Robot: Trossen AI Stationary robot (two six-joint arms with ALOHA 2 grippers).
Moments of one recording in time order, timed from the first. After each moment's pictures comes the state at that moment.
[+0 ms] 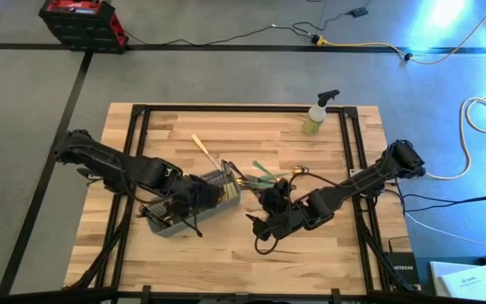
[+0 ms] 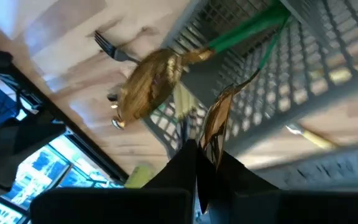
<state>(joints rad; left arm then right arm) -0.34 1.45 1.35 -0.99 -0.45 1.75 0.48 1.66 1.28 -0.53 0.62 0.82</state>
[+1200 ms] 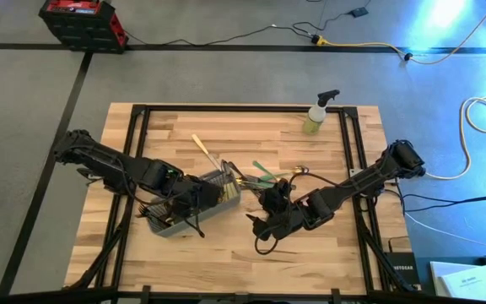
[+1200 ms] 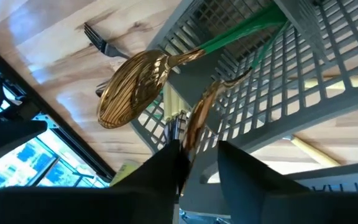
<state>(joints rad) -0.34 1.45 1.32 -0.99 -0.48 1.68 0.48 1.66 1.28 -0.53 0.62 0.82</state>
